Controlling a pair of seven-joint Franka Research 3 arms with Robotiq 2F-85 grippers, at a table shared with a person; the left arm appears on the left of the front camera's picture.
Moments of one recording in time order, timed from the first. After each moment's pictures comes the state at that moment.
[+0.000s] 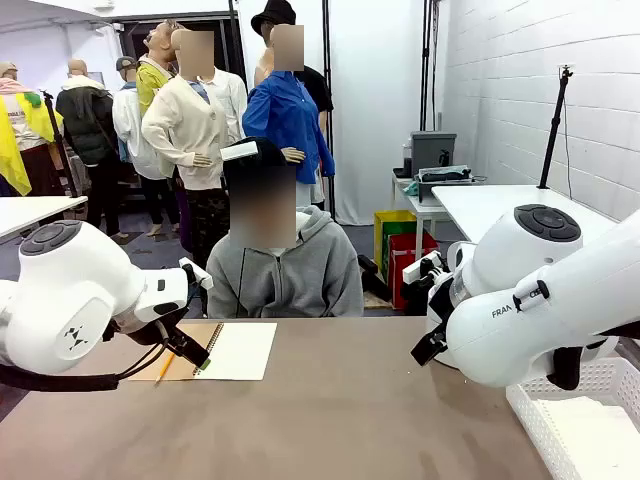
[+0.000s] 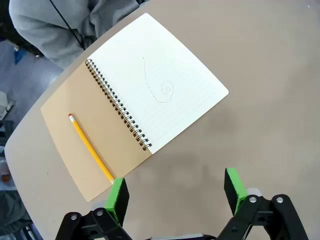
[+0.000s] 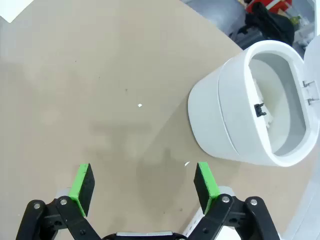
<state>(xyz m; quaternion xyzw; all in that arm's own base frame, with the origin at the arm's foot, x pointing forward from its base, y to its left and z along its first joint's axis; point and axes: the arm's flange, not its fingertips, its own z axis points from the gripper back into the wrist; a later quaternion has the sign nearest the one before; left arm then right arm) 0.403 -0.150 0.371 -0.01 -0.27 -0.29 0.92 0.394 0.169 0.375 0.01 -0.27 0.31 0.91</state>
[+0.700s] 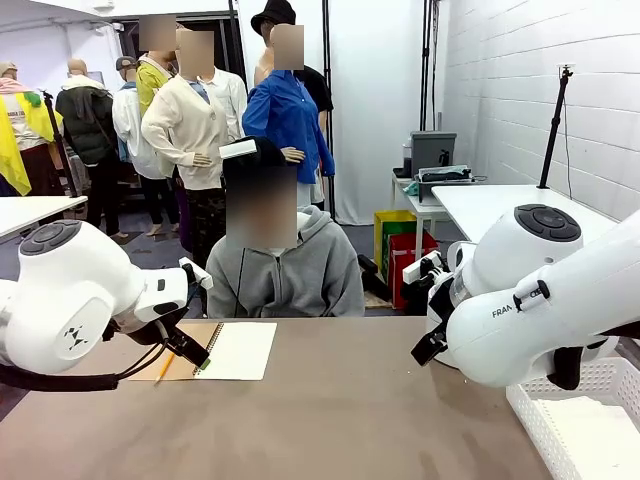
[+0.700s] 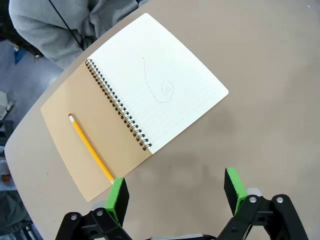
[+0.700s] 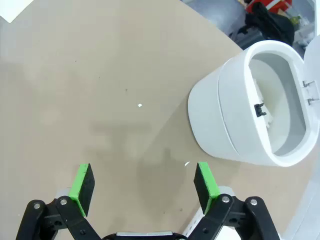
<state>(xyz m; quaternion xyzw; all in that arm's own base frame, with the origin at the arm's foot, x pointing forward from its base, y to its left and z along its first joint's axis) 0.403 -0.150 0.371 -0.01 -0.27 -0.29 0.92 0.394 0.169 0.375 0.01 -0.27 0.31 0.91</state>
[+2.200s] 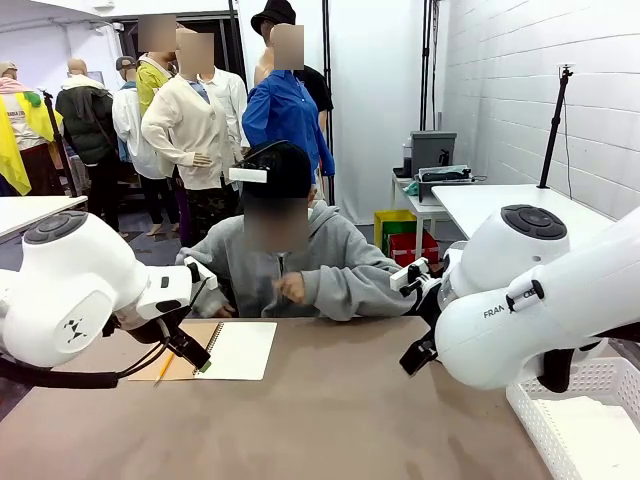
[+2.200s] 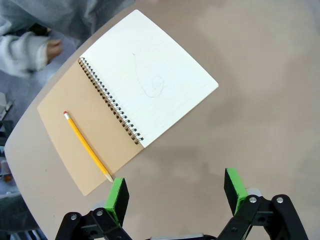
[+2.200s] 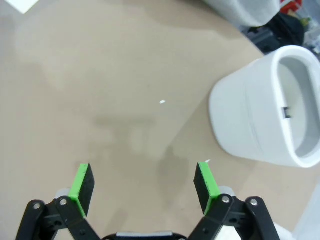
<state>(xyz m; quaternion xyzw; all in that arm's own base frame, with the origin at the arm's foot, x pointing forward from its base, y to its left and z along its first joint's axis) 0.394 -0.160 0.382 -0.01 -0.25 -0.31 0.92 0.381 0.191 0.372 0.03 -0.25 0.33 0.91</state>
